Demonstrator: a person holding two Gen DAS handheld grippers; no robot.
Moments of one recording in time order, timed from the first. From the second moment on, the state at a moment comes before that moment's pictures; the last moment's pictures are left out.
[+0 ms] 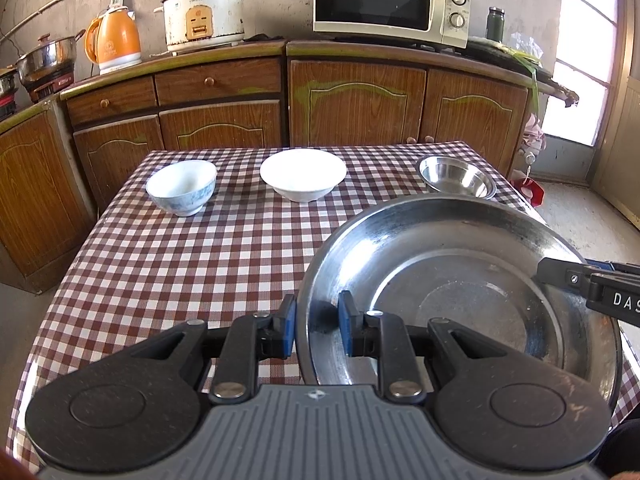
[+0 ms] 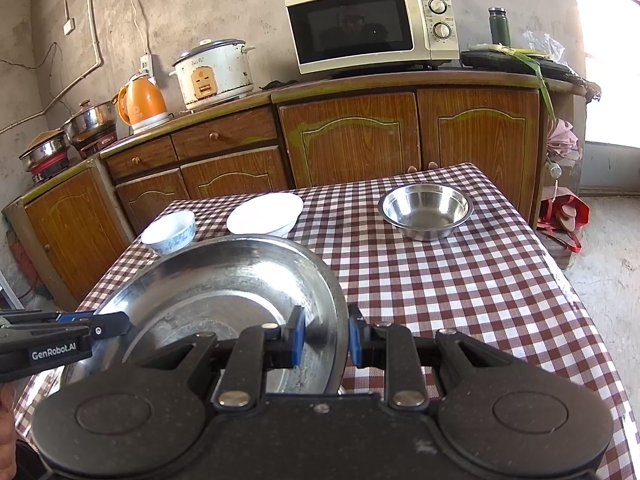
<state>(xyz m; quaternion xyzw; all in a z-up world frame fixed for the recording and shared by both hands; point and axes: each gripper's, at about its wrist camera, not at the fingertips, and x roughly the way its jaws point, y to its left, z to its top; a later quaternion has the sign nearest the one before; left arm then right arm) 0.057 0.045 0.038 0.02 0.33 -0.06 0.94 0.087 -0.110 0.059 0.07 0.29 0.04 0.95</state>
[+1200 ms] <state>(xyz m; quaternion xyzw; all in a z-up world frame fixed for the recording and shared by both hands) 0.050 0.051 0.009 0.01 0.37 -0.06 0.93 0.076 -0.106 0.028 0.07 0.32 0.04 0.94</state>
